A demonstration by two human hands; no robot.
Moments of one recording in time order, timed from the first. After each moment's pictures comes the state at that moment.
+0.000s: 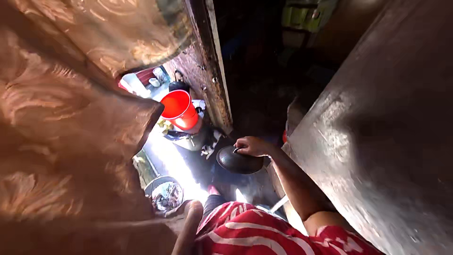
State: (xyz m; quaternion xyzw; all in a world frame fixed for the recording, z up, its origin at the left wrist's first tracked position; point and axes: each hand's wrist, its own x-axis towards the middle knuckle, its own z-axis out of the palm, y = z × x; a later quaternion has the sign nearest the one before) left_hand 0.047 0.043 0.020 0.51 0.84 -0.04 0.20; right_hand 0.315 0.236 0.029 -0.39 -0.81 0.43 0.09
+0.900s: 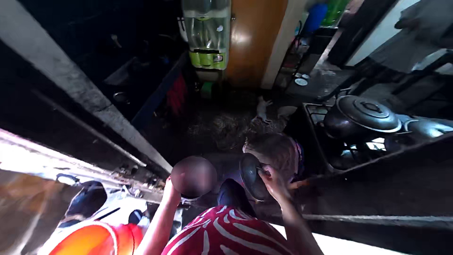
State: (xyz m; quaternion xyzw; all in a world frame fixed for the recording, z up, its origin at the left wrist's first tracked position) left_hand 0.208 0.670 -0.019 0.42 0.49 0.30 0.71; right_hand 0.465 0.418 0.010 -0.85 -0.25 0.23 0.40
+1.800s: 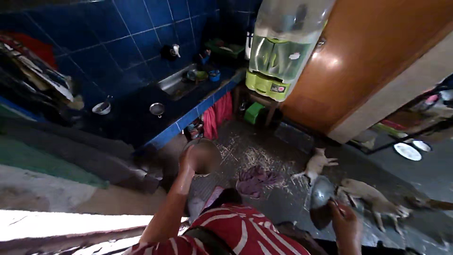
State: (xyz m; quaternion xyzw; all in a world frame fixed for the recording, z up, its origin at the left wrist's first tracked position) left_hand 0.477 0.977 0.028 0.32 0.58 0.49 0.57; right_hand 0.879 0.671 -0.018 -0.86 -0.23 0.13 0.44
